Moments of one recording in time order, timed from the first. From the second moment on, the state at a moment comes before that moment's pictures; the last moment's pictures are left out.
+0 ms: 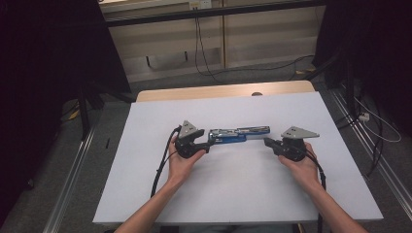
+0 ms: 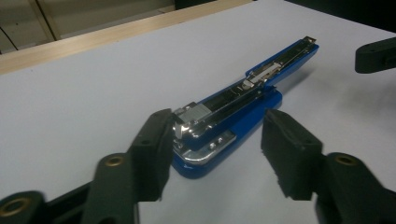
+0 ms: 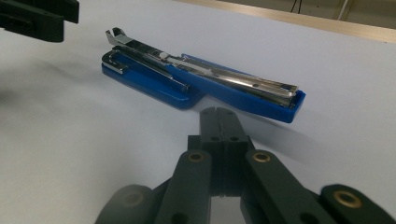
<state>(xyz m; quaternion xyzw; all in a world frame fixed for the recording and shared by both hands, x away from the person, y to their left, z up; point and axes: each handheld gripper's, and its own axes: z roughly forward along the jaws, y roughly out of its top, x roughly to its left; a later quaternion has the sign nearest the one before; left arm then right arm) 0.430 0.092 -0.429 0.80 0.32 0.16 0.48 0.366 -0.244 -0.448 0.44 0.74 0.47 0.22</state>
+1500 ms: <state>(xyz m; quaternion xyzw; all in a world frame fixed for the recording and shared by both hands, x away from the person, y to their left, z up) 0.455 0.075 -0.452 0.84 0.29 0.12 0.44 0.381 -0.241 -0.455 0.44 0.77 0.41 0.21</state>
